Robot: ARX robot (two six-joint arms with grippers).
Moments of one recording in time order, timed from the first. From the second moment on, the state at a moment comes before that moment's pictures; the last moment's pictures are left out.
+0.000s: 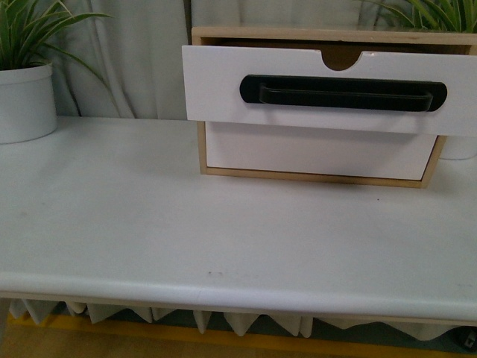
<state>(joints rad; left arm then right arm) -0.09 0.07 0.04 -0.12 -0.28 0.31 0.00 0.12 0.07 -0.16 0.05 -0.03</state>
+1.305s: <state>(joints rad) -0.27 1.06 0.53 0.51 0.24 1.75 -0.01 1.05 0.84 -0.14 -0.15 -0.95</state>
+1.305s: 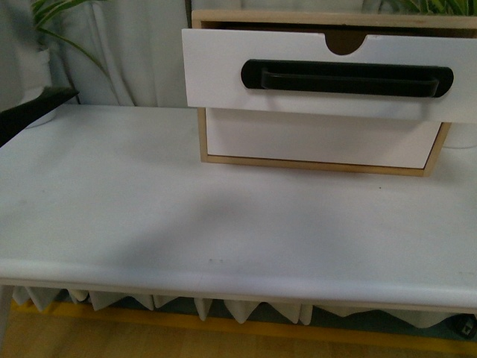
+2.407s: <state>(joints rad) -0.47 1.56 0.96 0.58 0.12 1.79 -0.07 1.29 1.04 -0.18 -0.19 -1.05</state>
